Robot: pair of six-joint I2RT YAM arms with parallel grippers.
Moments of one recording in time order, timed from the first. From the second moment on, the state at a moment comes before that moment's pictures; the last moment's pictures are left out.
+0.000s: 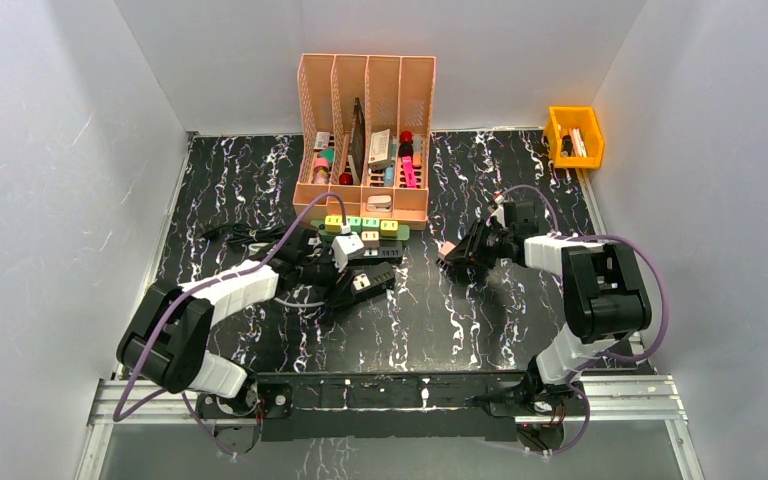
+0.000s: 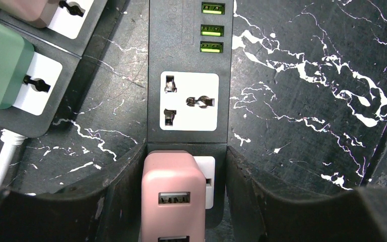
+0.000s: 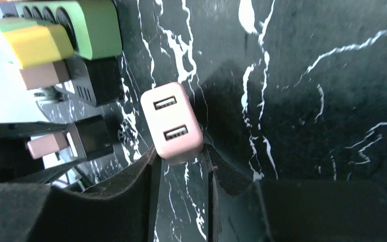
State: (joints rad) left arm -0.48 1.43 0.66 -0.15 0.57 0.38; right arm 0.15 1.63 0.74 0.01 -0.60 0.57
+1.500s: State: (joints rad) left arm -0.47 1.07 0.55 -0.24 0.50 0.30; right arm 0.77 1.71 0.98 0.53 -0.50 0.01
